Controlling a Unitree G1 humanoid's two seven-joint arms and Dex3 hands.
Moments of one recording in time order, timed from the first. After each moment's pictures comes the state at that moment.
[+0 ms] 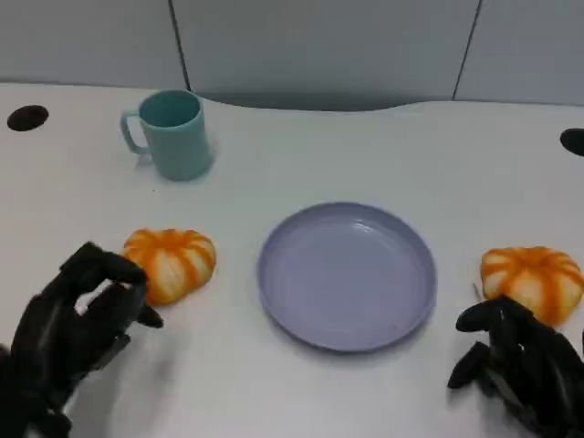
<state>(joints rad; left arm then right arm) -0.07 0.09 0.23 0.37 -0.15 -0.37 -0.44 0.06 0.00 -0.07 0.14 0.20 0.17 0.22</state>
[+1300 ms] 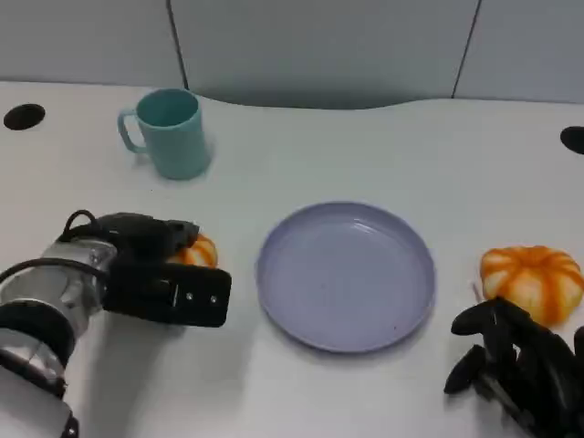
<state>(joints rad) -0.86 0.28 -0.53 1.28 0.87 -0.27 -0.06 0.09 0.01 -0.06 0.06 0.17 0.20 0.20</state>
